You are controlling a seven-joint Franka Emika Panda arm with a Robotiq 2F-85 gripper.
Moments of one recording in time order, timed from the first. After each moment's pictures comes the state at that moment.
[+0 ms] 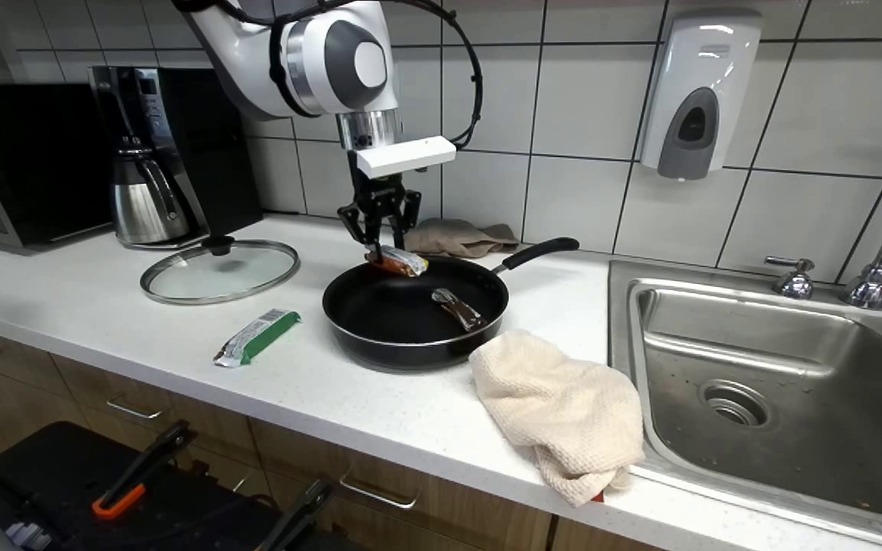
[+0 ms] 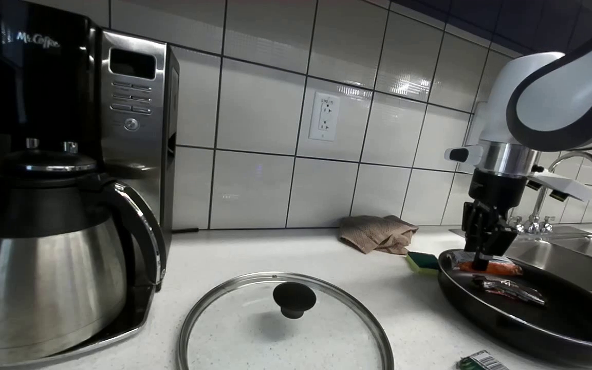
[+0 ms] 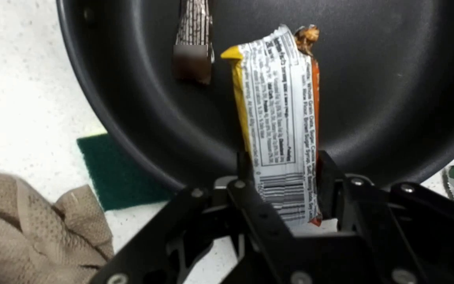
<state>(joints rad) -0.03 0.22 0.00 -2.25 -0.14 2.52 -1.01</state>
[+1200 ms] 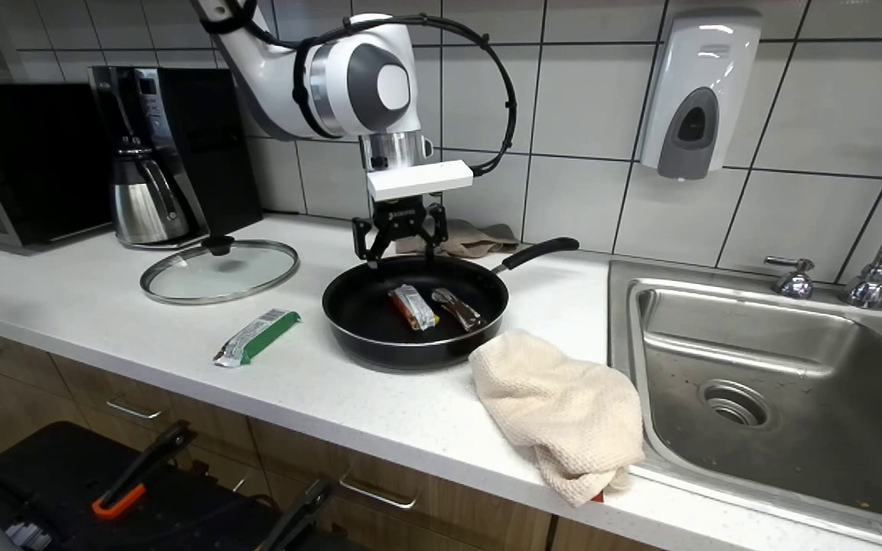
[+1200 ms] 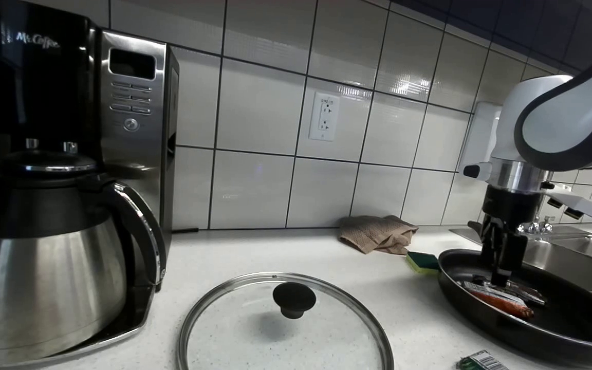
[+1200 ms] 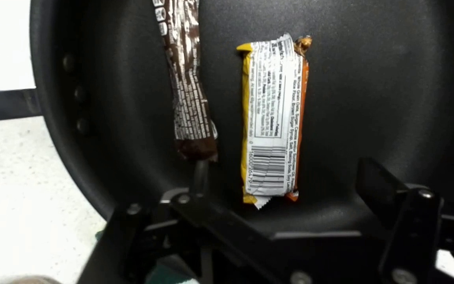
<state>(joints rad) -0.07 0.26 -0.03 -2.27 -0.14 2.54 -0.86</state>
